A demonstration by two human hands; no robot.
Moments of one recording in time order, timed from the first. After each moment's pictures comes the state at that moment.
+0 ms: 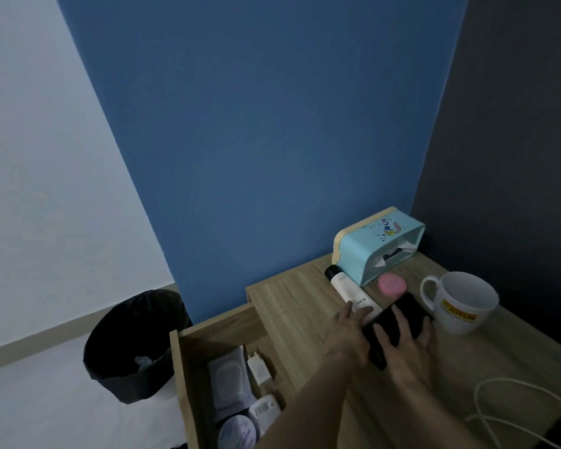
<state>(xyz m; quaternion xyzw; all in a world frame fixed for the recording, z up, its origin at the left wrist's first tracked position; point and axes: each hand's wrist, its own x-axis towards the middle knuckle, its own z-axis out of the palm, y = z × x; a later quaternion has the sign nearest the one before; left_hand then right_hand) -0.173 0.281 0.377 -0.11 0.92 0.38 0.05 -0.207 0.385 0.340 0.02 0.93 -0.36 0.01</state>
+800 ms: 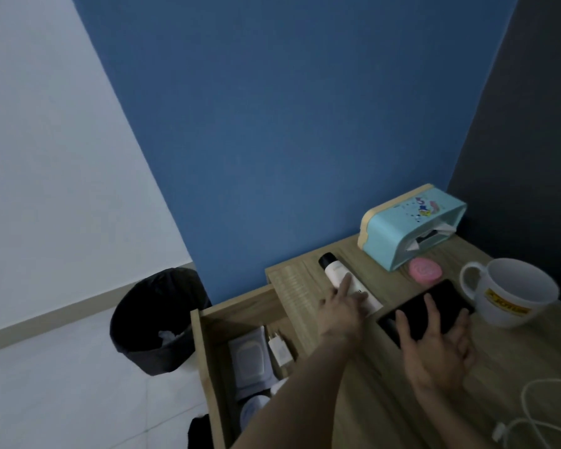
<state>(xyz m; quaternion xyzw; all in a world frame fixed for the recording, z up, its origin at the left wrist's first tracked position) -0.182 0.231 0.355 -0.15 0.96 0.22 0.06 -0.194 0.368 0.322 0.04 0.95 -0.30 -0.06</state>
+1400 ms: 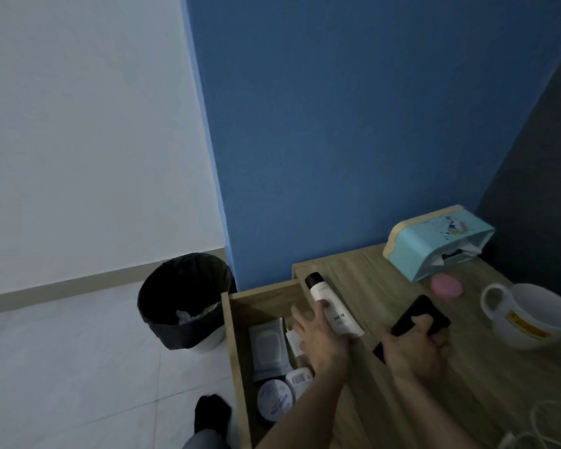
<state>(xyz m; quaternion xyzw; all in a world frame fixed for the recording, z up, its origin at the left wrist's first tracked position) -0.105 0.220 0.351 -0.42 0.79 0.43 -0.11 -0.171 0.316 0.340 0.07 0.94 -0.32 -0.01</state>
